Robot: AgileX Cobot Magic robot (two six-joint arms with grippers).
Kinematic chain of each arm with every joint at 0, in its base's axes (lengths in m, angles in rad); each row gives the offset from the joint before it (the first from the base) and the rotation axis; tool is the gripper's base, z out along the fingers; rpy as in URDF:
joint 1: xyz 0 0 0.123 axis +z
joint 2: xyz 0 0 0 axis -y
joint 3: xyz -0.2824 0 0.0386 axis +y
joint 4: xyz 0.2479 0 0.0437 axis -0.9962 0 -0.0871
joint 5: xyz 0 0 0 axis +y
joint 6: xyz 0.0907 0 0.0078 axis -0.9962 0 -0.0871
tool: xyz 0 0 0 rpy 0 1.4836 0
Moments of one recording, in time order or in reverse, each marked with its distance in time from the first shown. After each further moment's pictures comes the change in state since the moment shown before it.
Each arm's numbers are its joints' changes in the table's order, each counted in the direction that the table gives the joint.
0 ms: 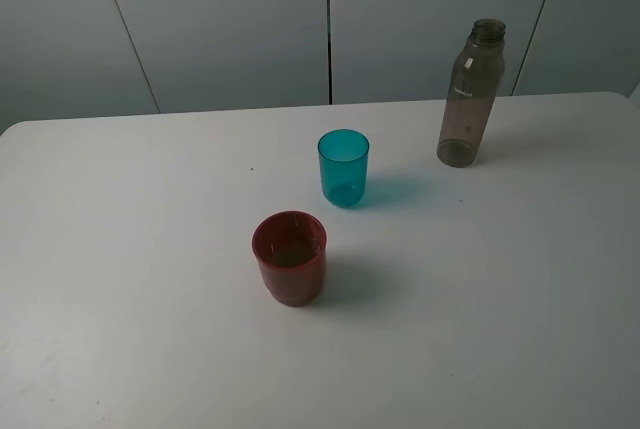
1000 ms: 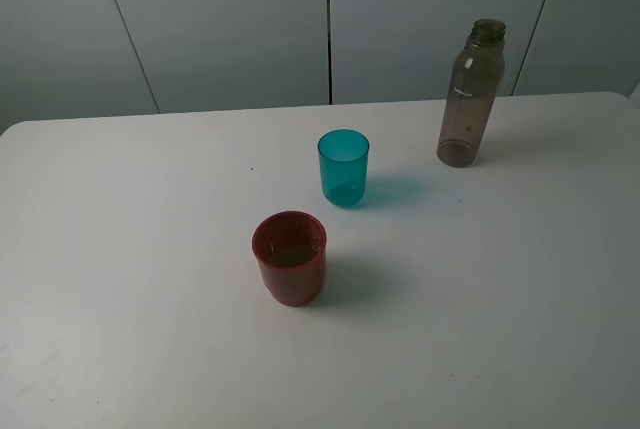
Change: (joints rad) left arm 0.000 0.000 0.000 -0.002 0.000 0.000; right arm -0.123 0.086 0.094 0.008 0.128 0.082
